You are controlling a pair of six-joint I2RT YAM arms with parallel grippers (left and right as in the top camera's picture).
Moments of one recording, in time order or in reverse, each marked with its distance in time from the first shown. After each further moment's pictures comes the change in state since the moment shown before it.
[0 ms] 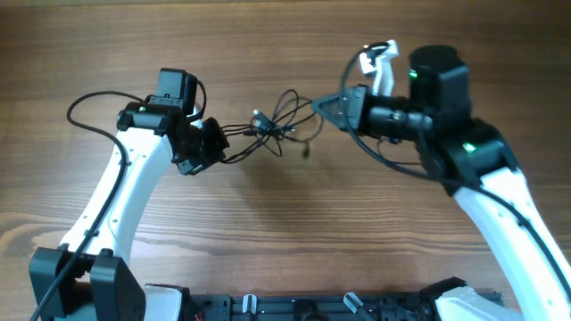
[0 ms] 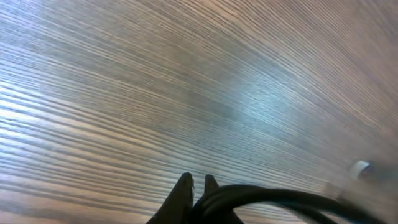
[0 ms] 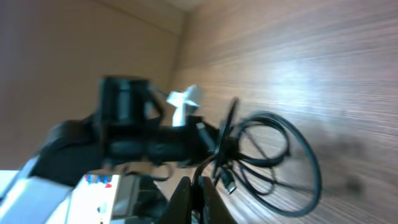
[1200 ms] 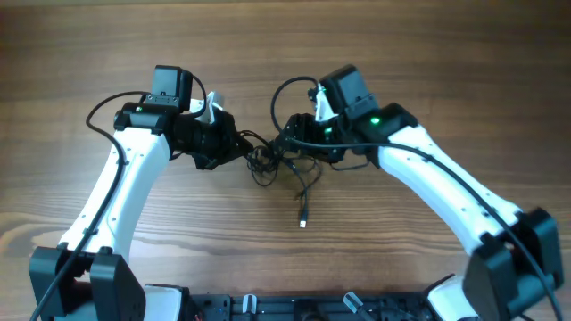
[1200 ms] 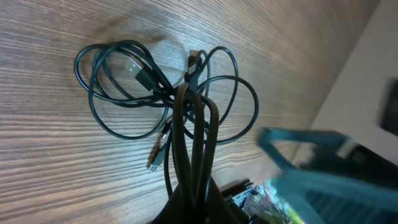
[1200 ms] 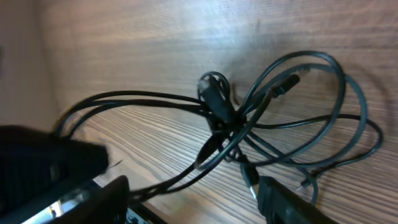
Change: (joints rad) left arm 0.019 0.002 -0.005 0.071 0.454 0.106; right arm 0.208 0.397 0.003 -0.137 0.225 -0.038
